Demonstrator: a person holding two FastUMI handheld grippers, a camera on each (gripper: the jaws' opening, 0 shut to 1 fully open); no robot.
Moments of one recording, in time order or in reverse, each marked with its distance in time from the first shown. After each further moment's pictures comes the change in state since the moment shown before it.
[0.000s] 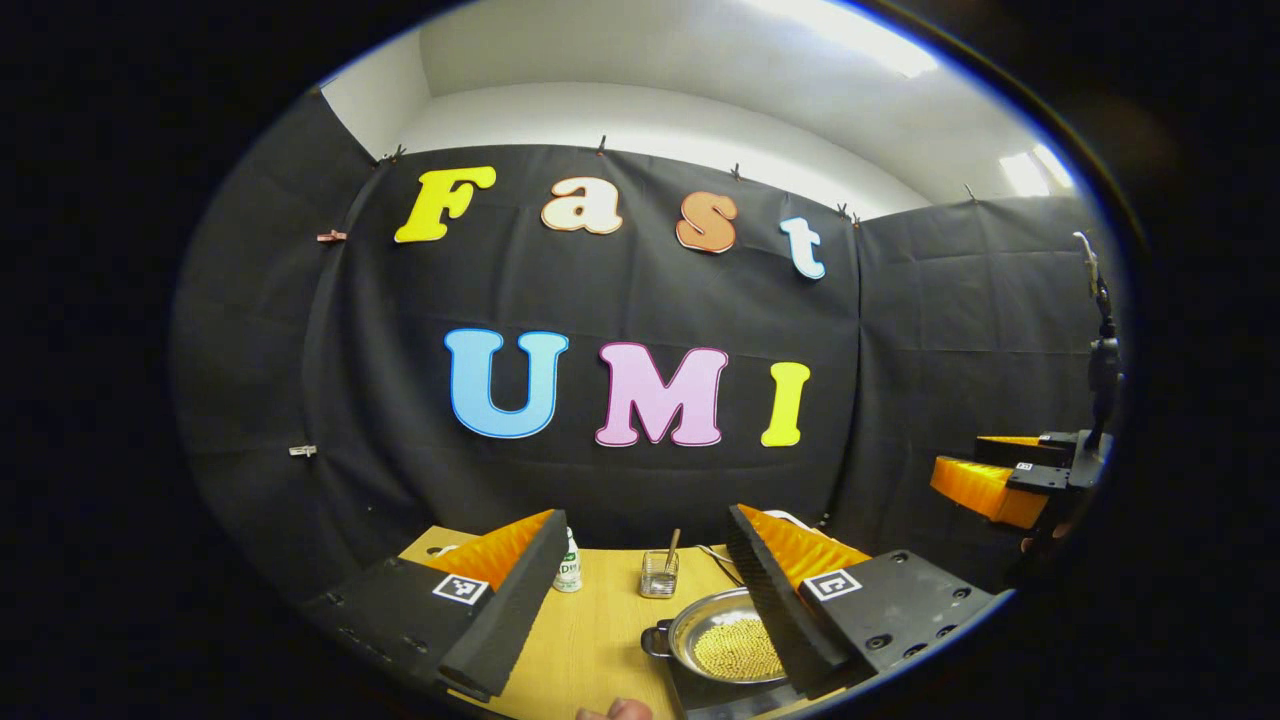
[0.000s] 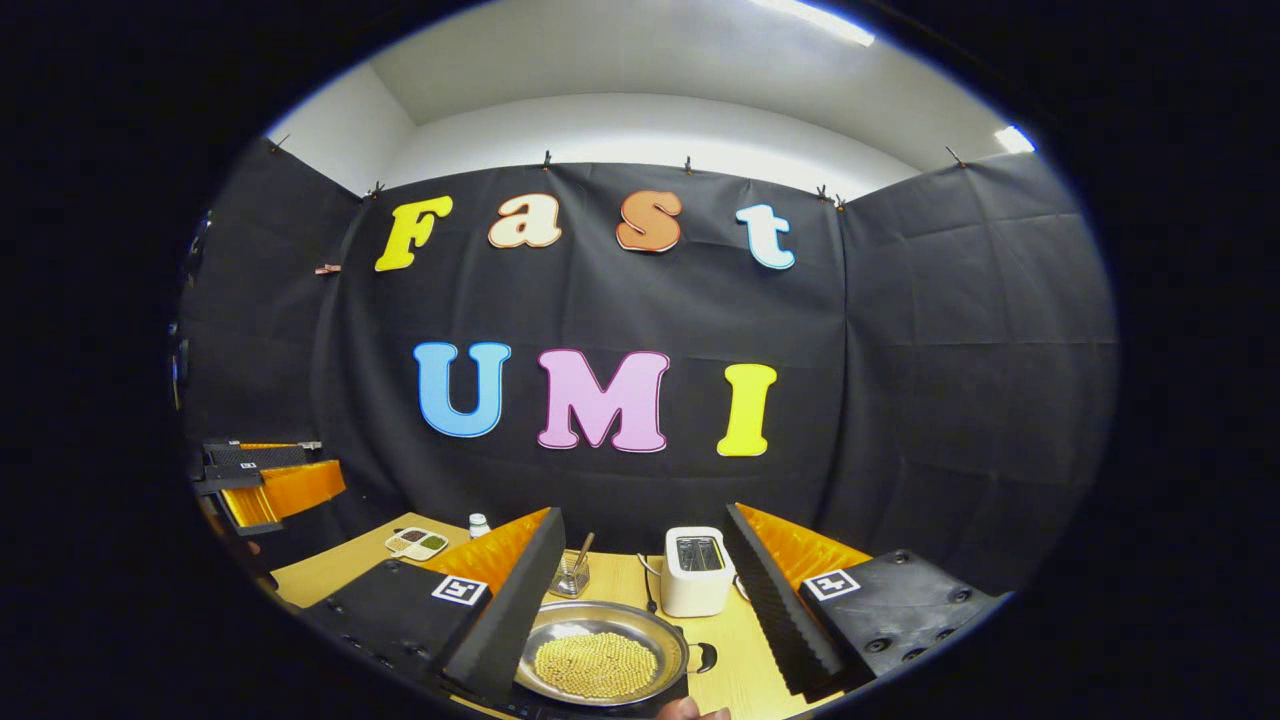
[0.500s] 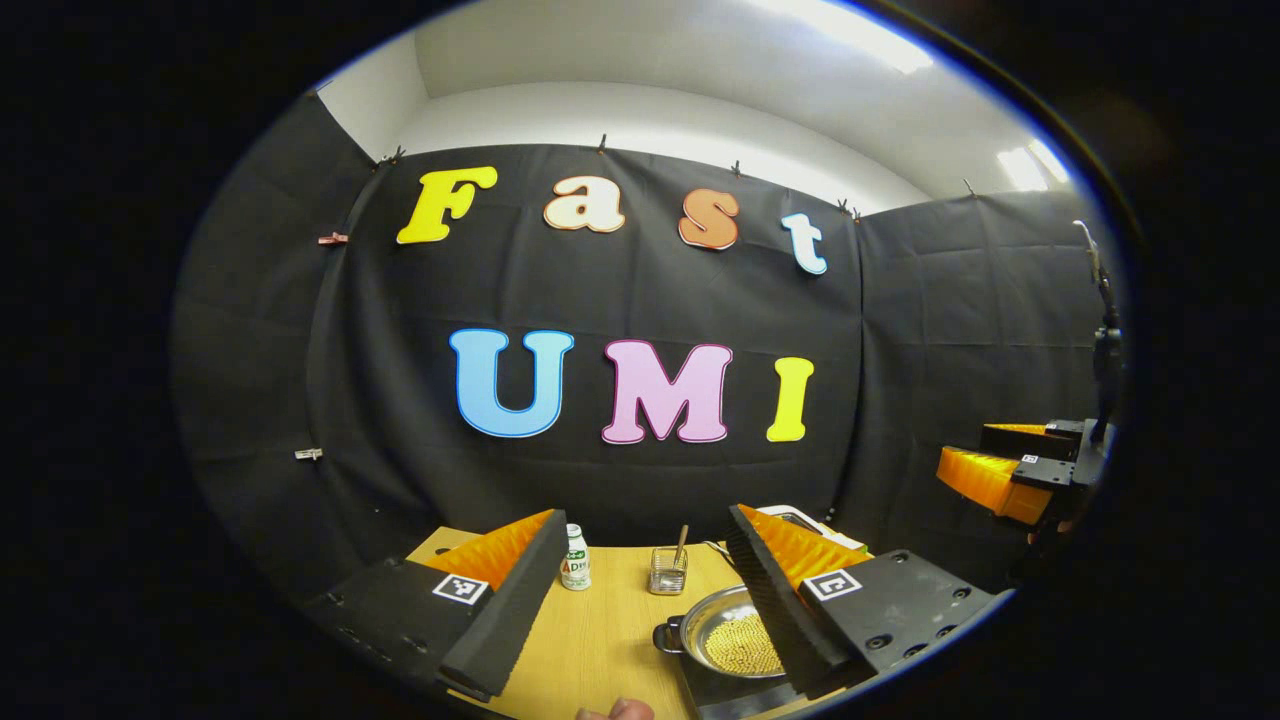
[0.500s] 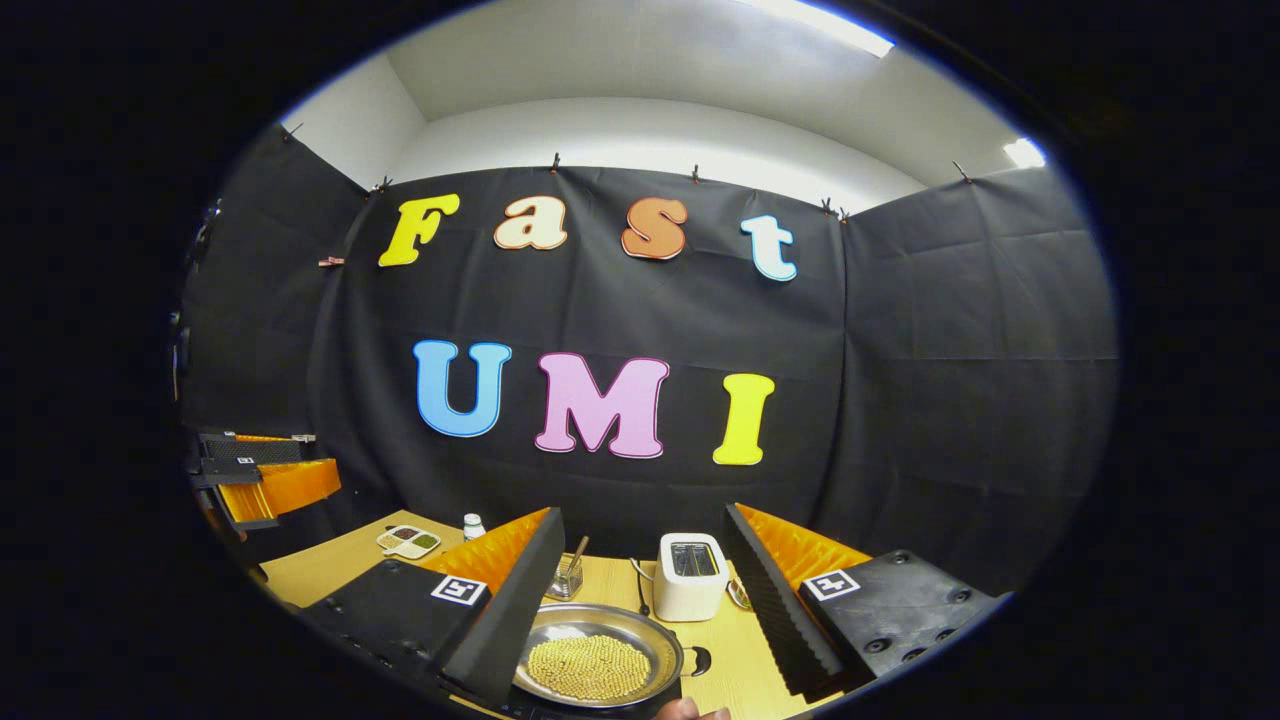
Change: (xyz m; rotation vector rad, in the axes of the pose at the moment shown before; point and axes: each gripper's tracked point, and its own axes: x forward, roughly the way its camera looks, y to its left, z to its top) left arm -0.003 0.009 -0.005 0.003 0.023 0.004; right arm -0.002 0.004 -0.002 -0.035 -0.016 -0.013
